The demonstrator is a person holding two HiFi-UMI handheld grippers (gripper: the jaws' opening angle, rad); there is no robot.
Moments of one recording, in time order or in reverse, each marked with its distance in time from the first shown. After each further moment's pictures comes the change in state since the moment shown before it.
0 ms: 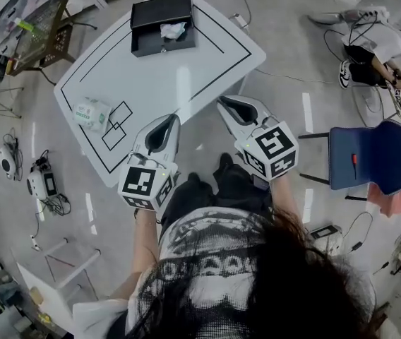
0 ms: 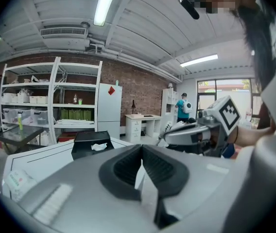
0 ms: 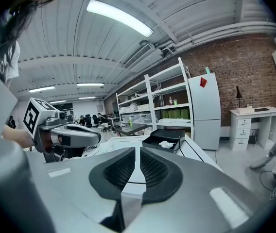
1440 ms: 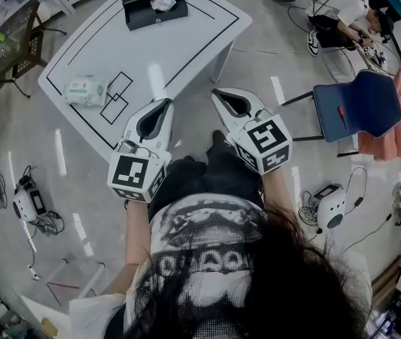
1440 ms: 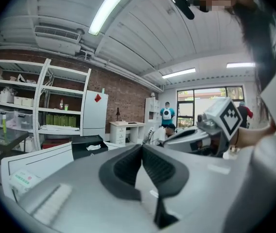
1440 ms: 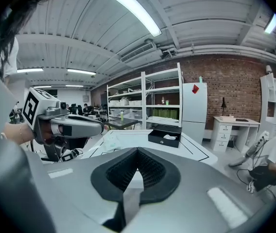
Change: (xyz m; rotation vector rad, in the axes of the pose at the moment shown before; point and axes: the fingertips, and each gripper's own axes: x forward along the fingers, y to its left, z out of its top) left arm -0.157 0.024 -0.039 0.049 -0.104 -0.218; right arm -0.017 0.183 -0.030 -0.058 0.061 -0.220
